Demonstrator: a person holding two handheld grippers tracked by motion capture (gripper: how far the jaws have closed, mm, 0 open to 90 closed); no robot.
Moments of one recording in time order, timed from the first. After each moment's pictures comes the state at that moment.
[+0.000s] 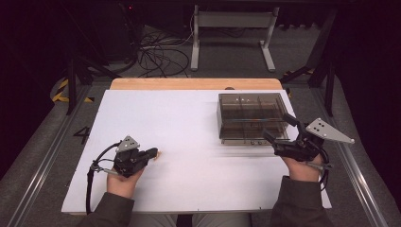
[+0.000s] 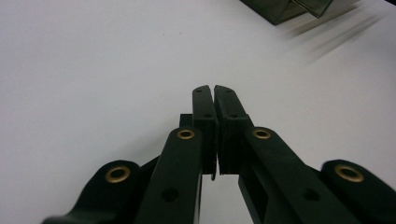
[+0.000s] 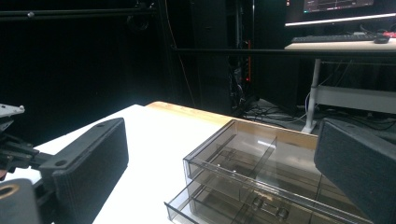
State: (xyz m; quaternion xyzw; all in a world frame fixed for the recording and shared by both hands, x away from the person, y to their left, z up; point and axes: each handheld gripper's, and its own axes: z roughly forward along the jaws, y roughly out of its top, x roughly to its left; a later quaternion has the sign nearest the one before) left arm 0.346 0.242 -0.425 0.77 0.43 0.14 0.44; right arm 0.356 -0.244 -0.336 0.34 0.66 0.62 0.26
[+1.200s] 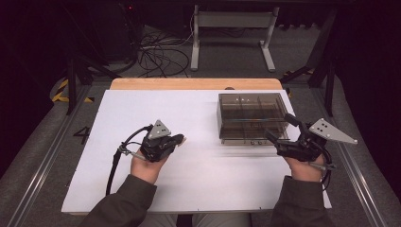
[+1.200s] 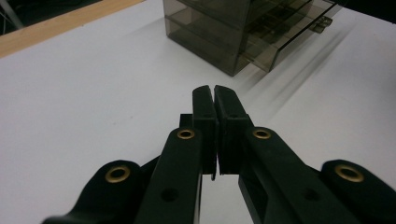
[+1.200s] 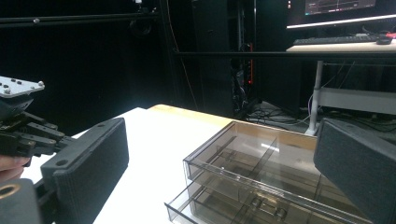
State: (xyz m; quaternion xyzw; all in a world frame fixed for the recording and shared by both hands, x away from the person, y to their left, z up) left arm 0.373 0.163 -0.378 0.81 0.34 0.18 0.44; right arm 0.356 -0.251 -0.338 0.34 0.65 0.63 0.25
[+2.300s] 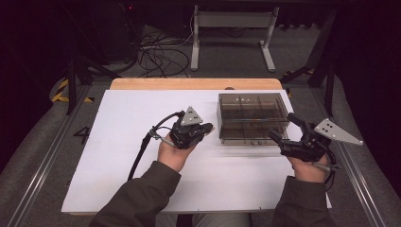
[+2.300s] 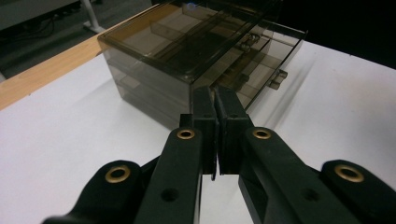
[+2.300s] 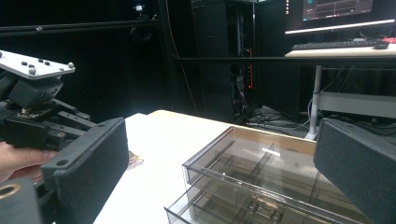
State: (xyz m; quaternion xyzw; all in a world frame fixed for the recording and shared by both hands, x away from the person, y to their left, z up) left arm 0.398 0.089 -0.348 0.82 0.28 0.17 0.46; right arm 0.353 -0.257 -0.334 0.34 0.64 0.64 0.25
